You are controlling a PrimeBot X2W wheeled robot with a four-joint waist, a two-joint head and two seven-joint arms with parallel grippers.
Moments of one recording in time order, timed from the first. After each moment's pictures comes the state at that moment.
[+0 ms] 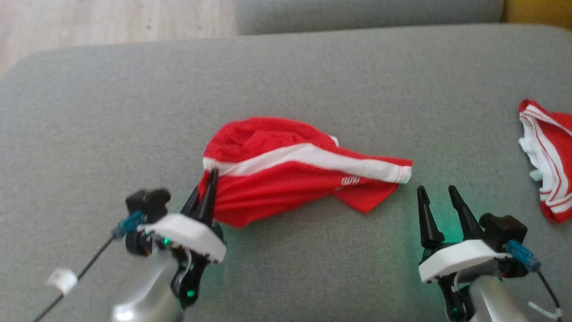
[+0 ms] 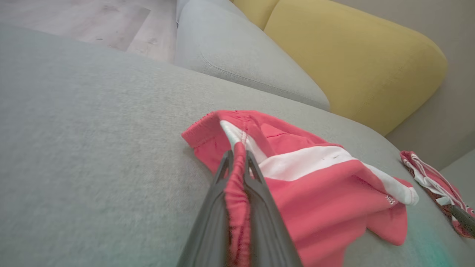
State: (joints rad) left arm -0.50 0.19 -0.74 0.73 -0.92 -0.13 -0.25; right arm -0.15 -0.05 0.08 0.52 0.25 0.13 -0.26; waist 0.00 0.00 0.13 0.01
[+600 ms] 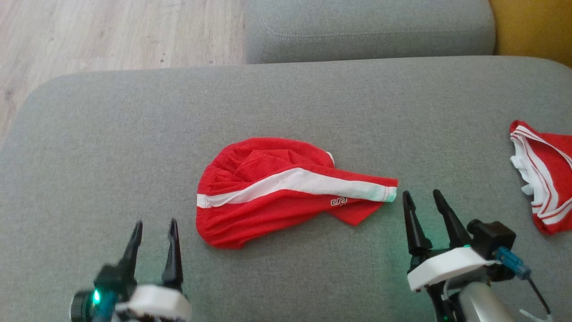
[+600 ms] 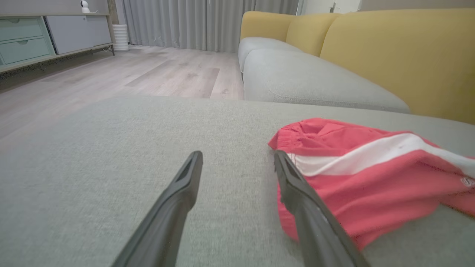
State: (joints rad) left arm -0.08 0.14 -0.21 0.42 -0.32 0.01 -0.25; right arm -0.11 -0.05 0.15 0.46 0.29 0.13 -0.26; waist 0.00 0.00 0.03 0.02
